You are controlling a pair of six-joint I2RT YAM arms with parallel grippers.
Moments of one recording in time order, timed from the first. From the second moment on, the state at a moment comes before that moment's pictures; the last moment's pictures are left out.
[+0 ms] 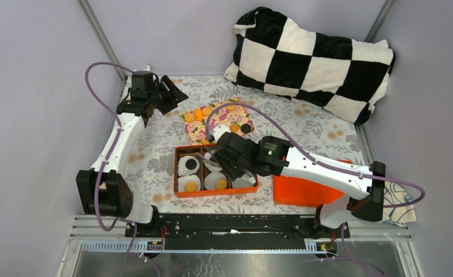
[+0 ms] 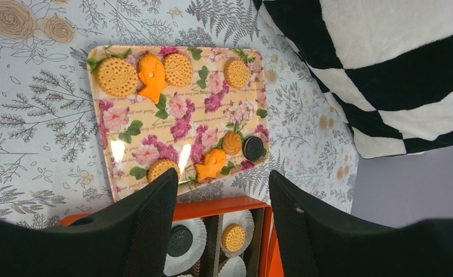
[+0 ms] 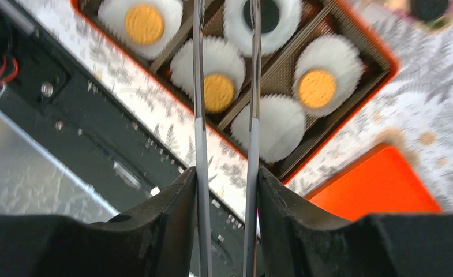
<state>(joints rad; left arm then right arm) -0.06 1.44 1.30 -0.46 0.28 -0.70 1.23 1.48 1.48 -0.99 0.21 0.34</state>
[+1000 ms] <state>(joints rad) -0.06 1.47 1.31 -0.46 0.27 -0.68 0.82 2.19 1.95 -0.75 0.21 0.15</state>
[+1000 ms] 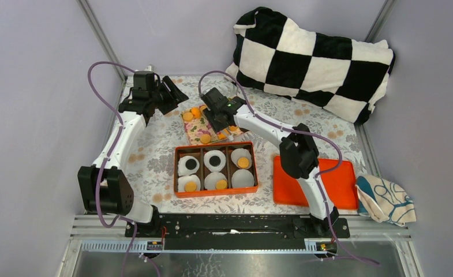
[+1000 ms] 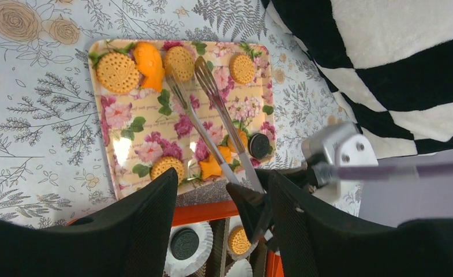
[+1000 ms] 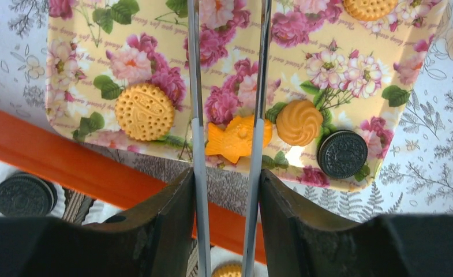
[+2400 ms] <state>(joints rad) -0.11 1.44 1.27 -0.46 0.25 -0.68 0.77 1.58 1.56 -0.74 0.17 0.20</state>
